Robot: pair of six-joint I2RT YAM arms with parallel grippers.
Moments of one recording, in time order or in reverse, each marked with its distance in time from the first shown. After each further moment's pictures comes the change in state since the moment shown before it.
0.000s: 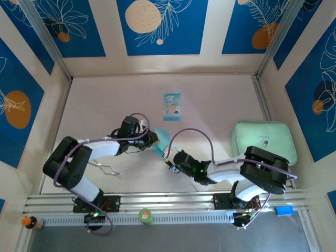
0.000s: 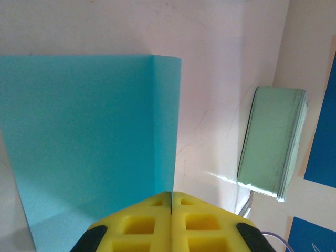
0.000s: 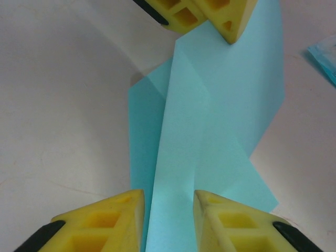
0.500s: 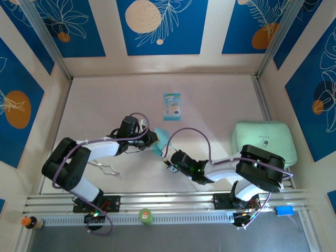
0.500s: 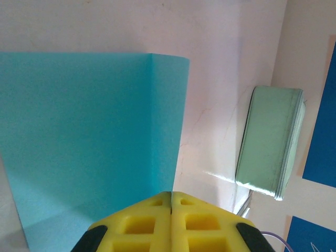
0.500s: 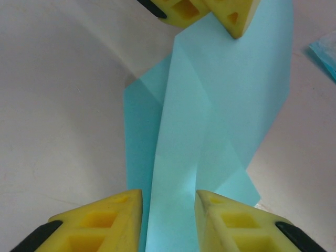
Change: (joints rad) left arm 0.000 -0.017 0.000 -0.014 -0.001 0.000; right arm 0.006 0.042 0.031 -0.008 0.027 0.023
